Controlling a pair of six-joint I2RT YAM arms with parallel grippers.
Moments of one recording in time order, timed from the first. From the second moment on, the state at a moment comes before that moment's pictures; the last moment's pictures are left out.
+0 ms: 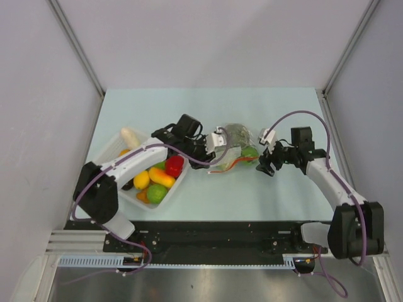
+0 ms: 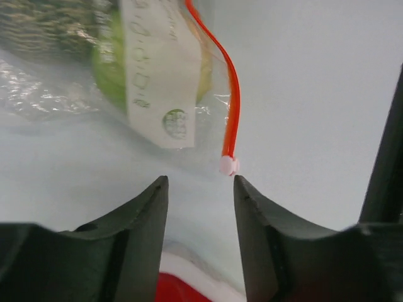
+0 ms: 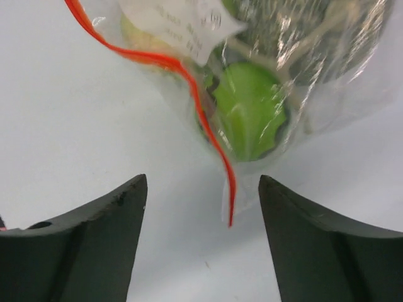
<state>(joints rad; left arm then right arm) -0.66 1.62 1.24 -0.60 0.46 0.60 0.11 1.28 0.81 -0.43 -0.72 -0.77</state>
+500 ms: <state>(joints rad) -0.52 1.36 1.31 -0.62 0.54 0.36 0.06 1.01 0.98 -0.63 -0.65 -0.55</state>
